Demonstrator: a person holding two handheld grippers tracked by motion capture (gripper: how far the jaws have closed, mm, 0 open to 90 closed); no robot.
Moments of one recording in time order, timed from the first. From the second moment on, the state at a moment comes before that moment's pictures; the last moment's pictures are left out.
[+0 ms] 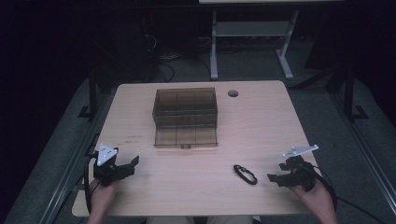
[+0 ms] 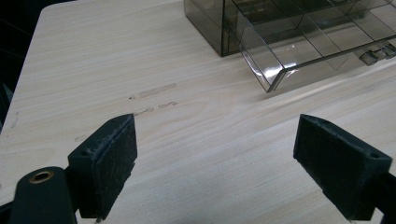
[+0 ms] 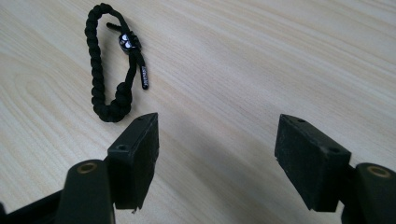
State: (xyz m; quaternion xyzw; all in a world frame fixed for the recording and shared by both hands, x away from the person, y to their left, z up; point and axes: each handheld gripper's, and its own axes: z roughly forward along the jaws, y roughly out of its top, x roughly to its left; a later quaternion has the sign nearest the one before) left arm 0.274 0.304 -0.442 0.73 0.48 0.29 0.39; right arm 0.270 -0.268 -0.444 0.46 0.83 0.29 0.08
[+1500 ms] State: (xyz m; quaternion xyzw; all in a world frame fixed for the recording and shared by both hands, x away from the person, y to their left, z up) left arm 0.271 0.304 -0.441 0.73 0.48 0.29 0.40; right arm 0.265 -0.227 -0.421 0.41 0.85 0.30 0.09
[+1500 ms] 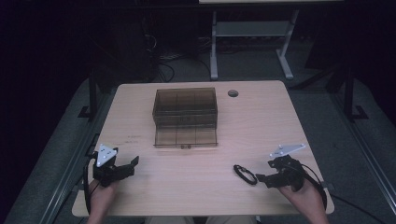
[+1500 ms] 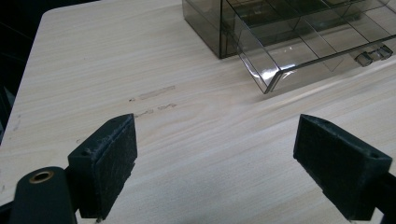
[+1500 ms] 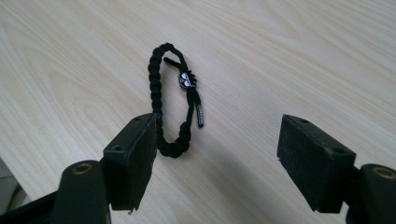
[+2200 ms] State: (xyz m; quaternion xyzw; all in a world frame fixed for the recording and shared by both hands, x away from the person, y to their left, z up) left arm 0.270 0.306 -0.441 0.72 0.48 0.29 0.40; right arm 0.282 -0.199 -0.405 0.38 0.88 0.27 0.08
